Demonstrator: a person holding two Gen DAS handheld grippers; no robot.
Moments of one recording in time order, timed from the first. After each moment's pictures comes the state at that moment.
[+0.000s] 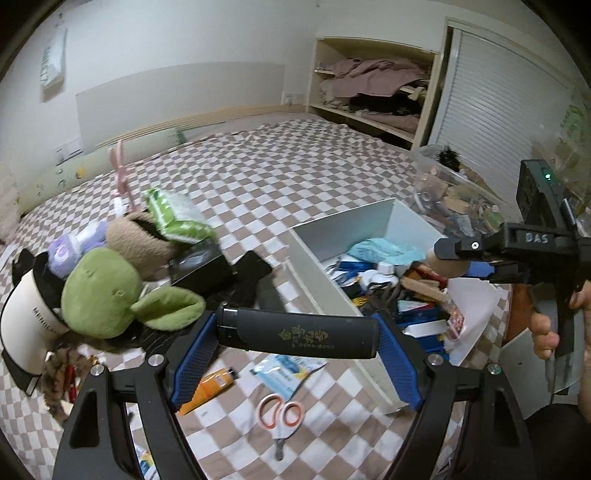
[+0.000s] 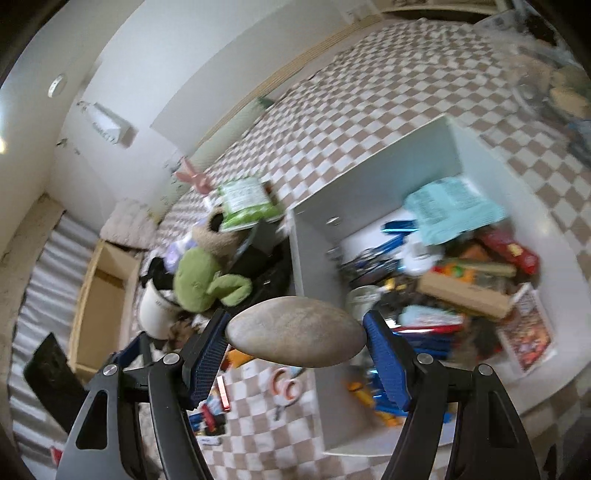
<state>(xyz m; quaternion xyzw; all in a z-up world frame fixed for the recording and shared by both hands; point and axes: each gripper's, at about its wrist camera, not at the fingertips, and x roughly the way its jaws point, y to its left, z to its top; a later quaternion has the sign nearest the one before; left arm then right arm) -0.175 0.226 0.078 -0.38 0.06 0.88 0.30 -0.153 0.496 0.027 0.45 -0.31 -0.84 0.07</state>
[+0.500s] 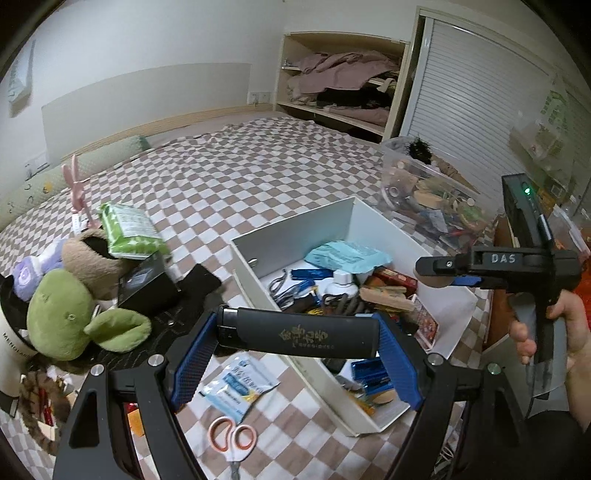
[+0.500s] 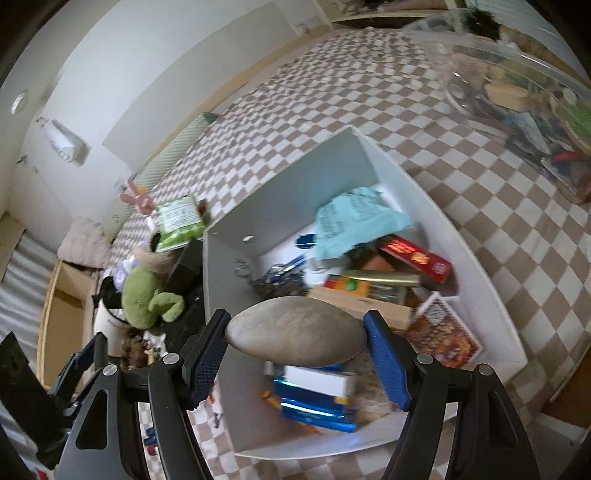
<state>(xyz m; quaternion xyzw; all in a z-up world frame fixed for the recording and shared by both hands) -0.174 0.287 0.076 -0.38 0.07 0.86 0.34 -0.137 0.558 0.005 0.46 -0.29 -0.84 -0.02</state>
